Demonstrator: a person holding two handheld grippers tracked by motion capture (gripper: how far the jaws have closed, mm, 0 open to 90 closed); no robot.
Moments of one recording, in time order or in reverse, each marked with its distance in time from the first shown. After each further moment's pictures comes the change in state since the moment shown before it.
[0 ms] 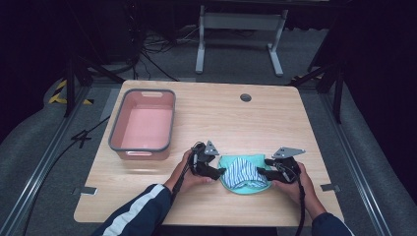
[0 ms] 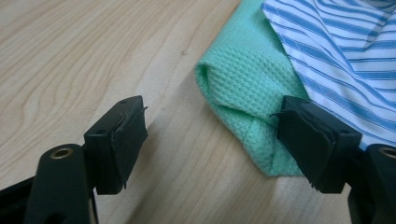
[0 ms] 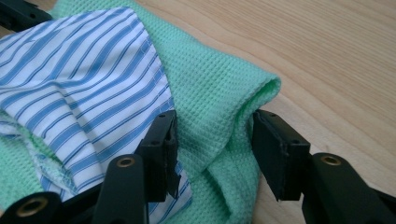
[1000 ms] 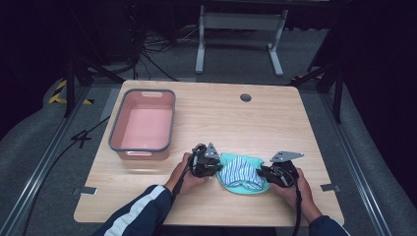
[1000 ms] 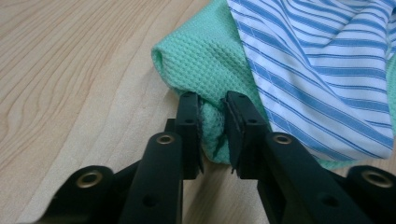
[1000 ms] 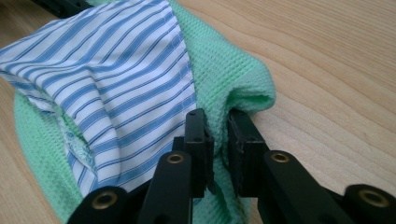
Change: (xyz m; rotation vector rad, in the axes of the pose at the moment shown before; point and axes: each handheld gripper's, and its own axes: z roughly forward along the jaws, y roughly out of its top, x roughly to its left) left arm -0.004 0.000 -0.006 0.006 -0.040 0.058; right arm 0.015 -0.002 -0.003 0.008 0.027 0.037
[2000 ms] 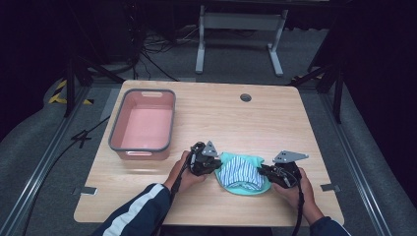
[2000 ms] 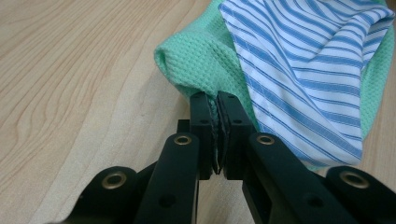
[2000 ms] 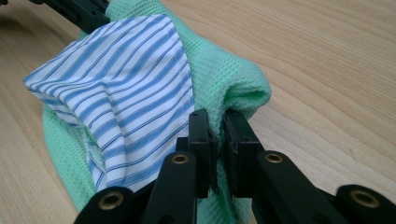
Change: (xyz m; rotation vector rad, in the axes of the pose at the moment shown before) left arm 0.002 0.005 -0.012 -0.020 -0.037 0.008; right arm 0.006 0.005 -0.014 -0.065 0.001 -0.024
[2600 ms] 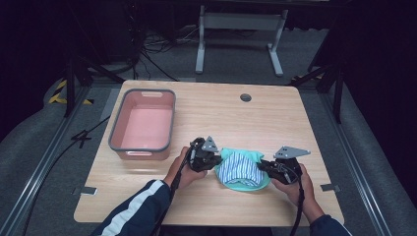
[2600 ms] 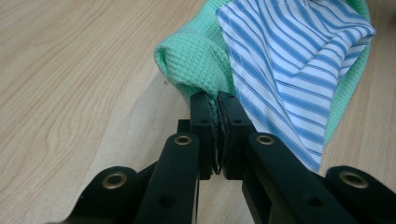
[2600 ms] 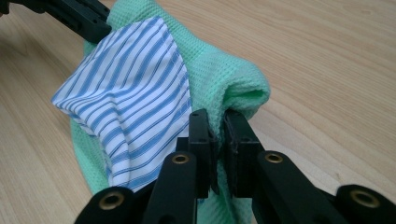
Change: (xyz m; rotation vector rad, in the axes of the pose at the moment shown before) left arm 0.002 0.018 -0.017 0.004 0.013 0.008; right arm 0.001 0.017 -0.007 -0.040 -0.005 0.002
